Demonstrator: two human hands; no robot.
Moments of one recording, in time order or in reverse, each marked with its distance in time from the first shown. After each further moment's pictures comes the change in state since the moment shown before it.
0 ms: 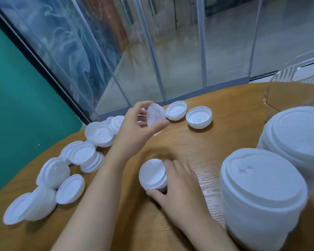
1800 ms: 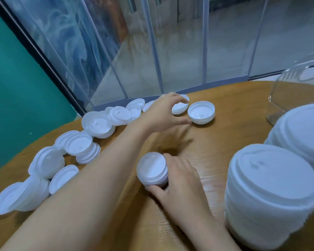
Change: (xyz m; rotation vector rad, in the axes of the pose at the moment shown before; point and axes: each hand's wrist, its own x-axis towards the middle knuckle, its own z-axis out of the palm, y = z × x) left_hand 0.062 -0.009 0.044 0.460 -0.335 0.229; right_hand -0.006 -0.001 0.001 0.041 0.023 -0.025
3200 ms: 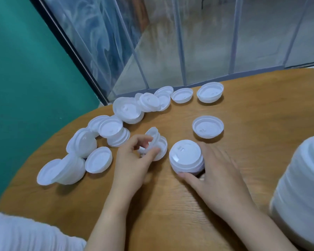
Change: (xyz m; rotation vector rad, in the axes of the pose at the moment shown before) left_hand -0.205 -0.030 0.004 -0.457 0.592 -0.512; right_hand -0.001 -0.001 -0.002 -0.045 -0.055 0.022
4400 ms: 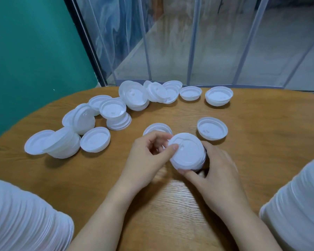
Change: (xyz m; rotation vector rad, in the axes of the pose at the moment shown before) left_hand -0.014 -0.005 0.020 -0.368 -0.168 -0.072; right_hand 0.003 0.004 -0.002 0.056 0.033 -0.035
